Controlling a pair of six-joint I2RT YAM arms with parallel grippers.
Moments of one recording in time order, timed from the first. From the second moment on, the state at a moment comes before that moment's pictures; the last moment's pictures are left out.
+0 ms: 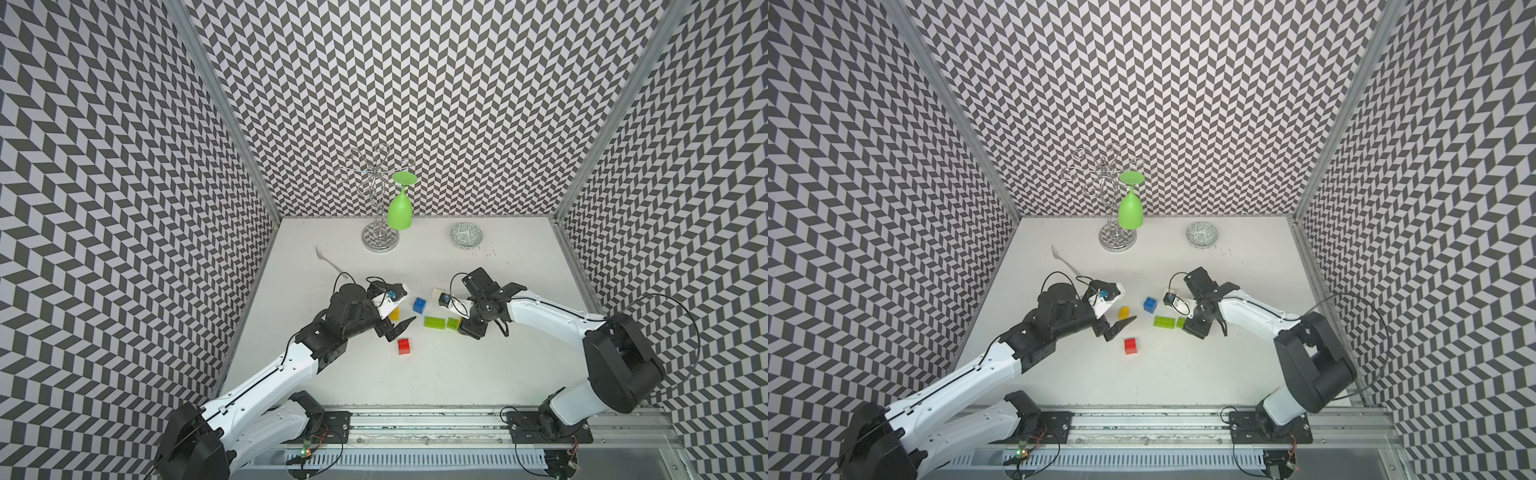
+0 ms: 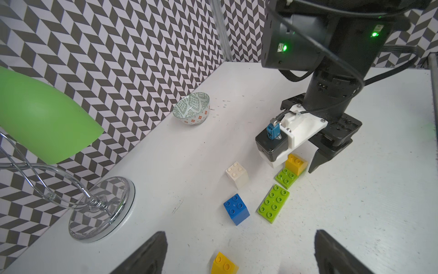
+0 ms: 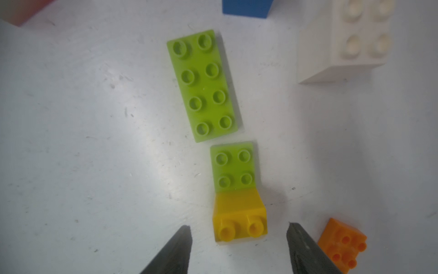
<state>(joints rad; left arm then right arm) -0.64 0.98 0.63 -0.04 0.26 0.35 0.55 1.53 0.93 -0.62 -0.11 -0.60</state>
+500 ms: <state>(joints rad) -0.30 0.97 0.74 0.00 0.23 -0.01 0.69 1.51 1.16 -0.51 -0.18 -0.55</state>
